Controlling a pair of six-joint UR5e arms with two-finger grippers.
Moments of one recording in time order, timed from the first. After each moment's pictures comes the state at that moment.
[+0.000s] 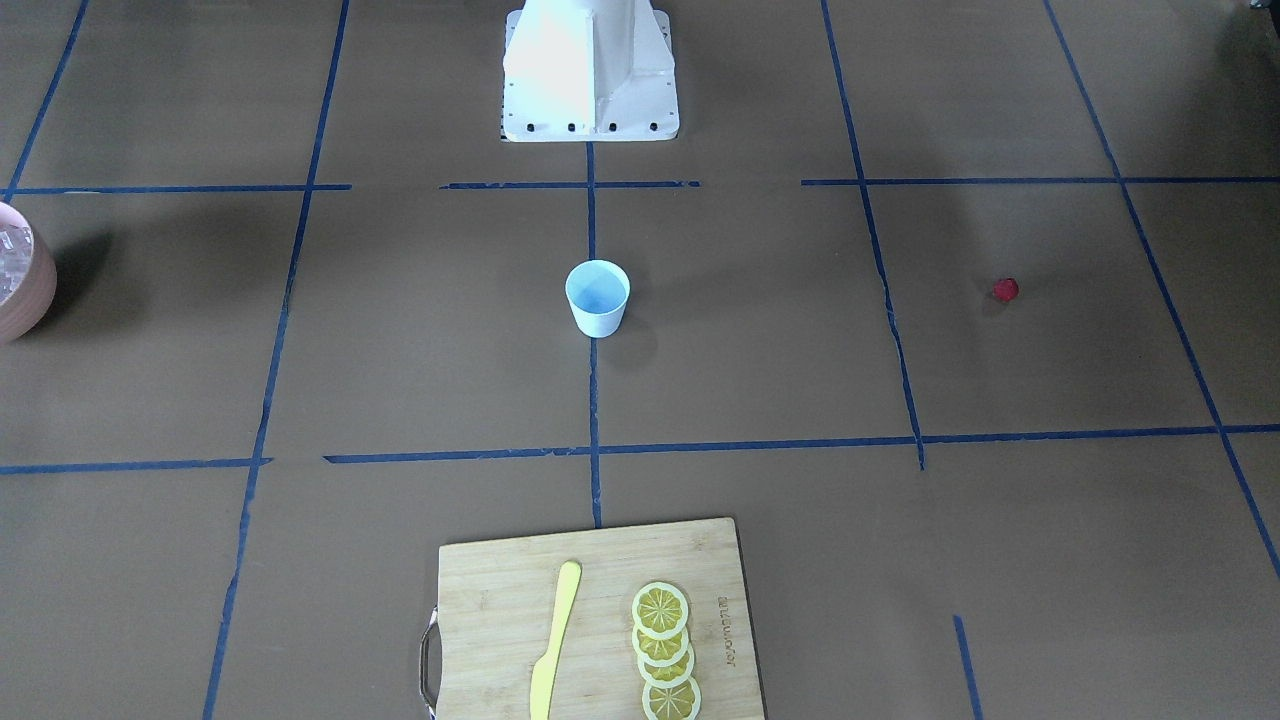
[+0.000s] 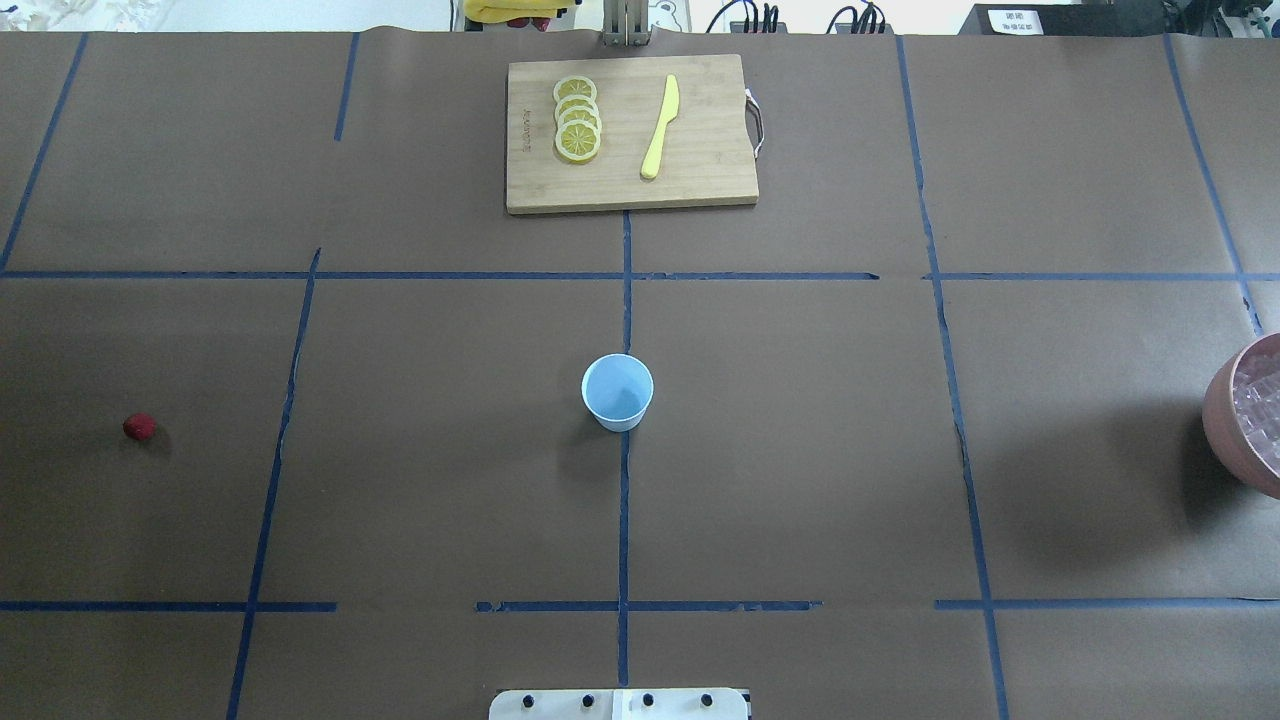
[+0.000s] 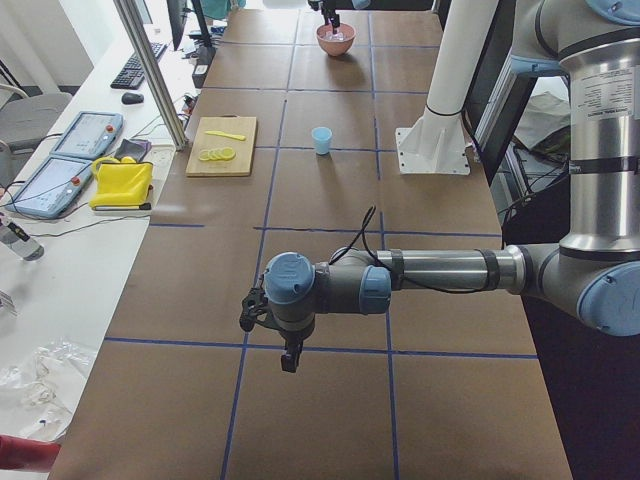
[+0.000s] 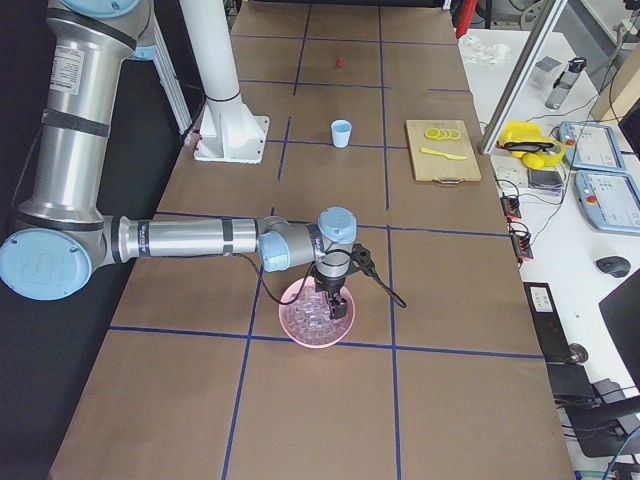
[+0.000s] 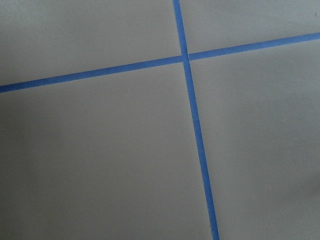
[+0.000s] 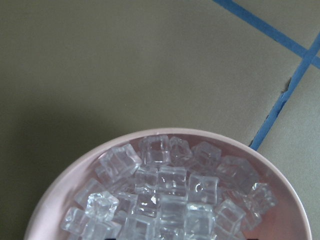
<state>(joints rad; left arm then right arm) -1.60 -1.45 -1.66 -1.60 -2.37 0.19 1.22 -1.79 1.78 -1.37 2.21 -0.11</state>
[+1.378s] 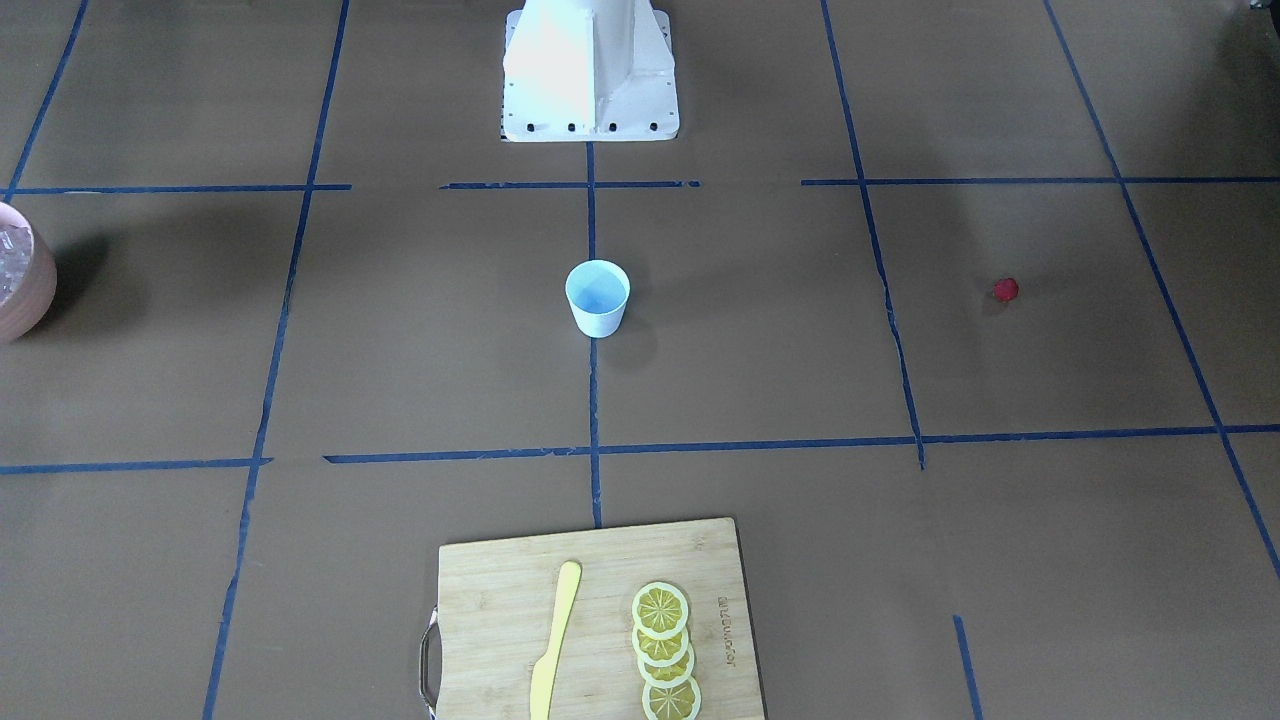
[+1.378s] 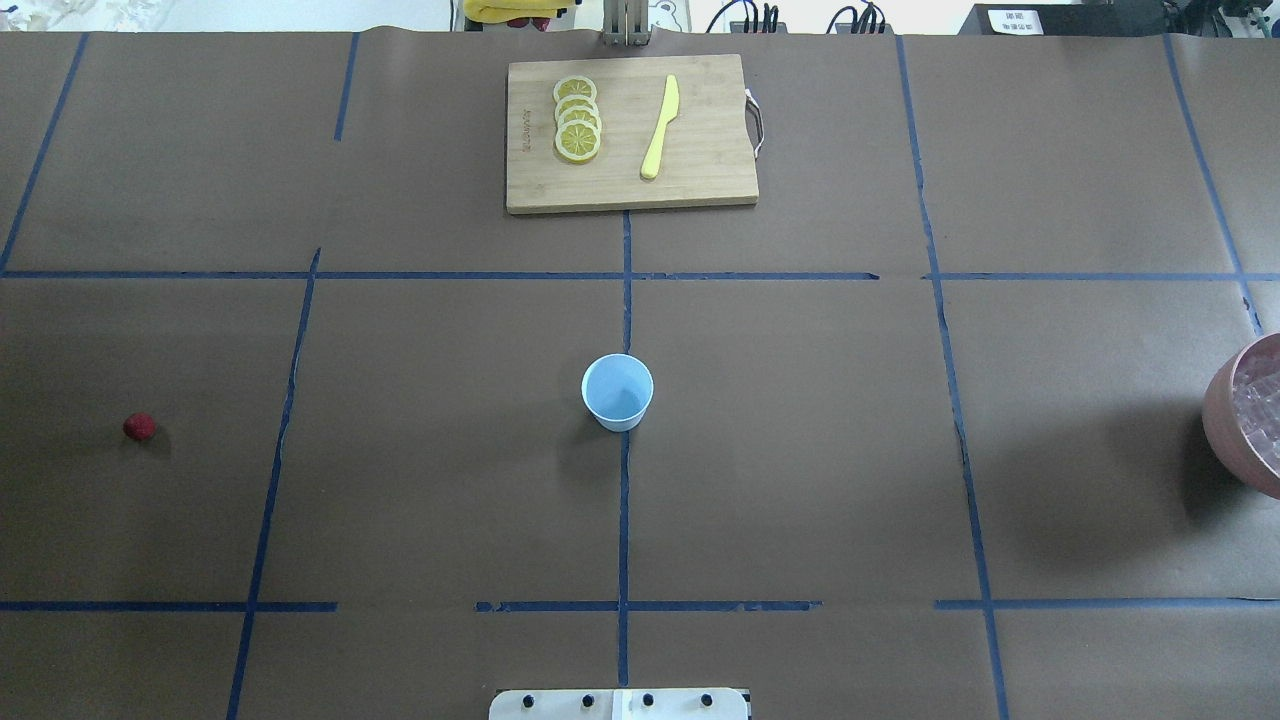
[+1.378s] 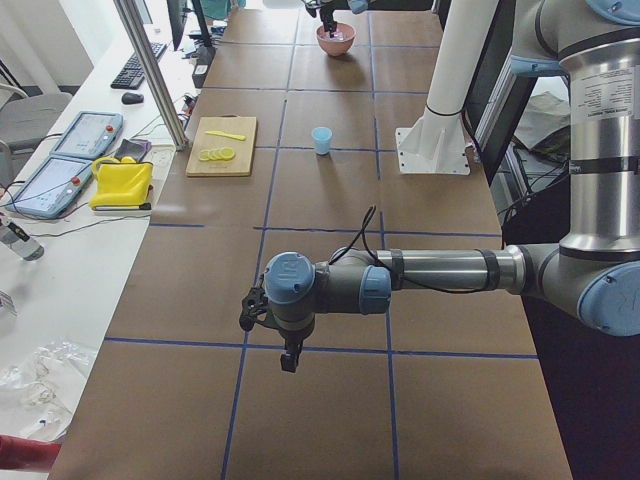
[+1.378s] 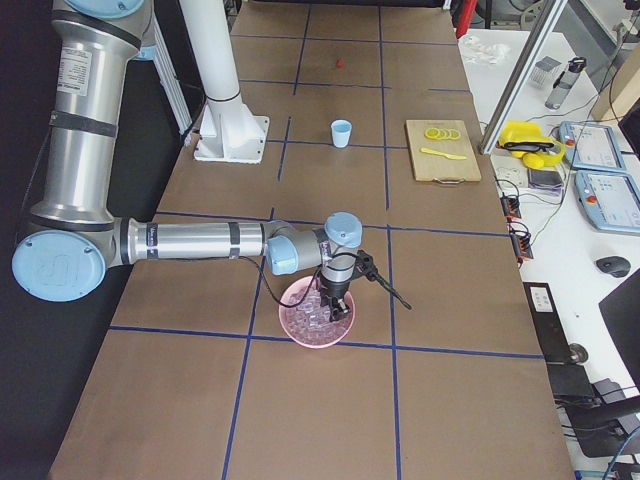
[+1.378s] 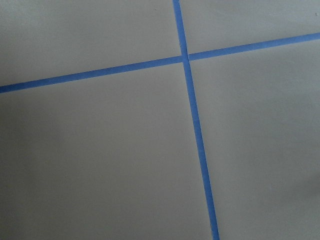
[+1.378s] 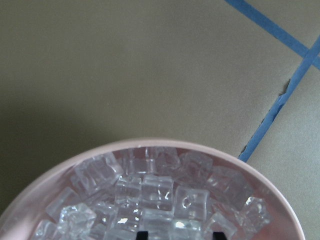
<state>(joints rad) -1.60 -1.45 -1.66 -1.60 -2.37 0.19 1.20 -1.76 1.74 -1.37 2.16 -0.13</state>
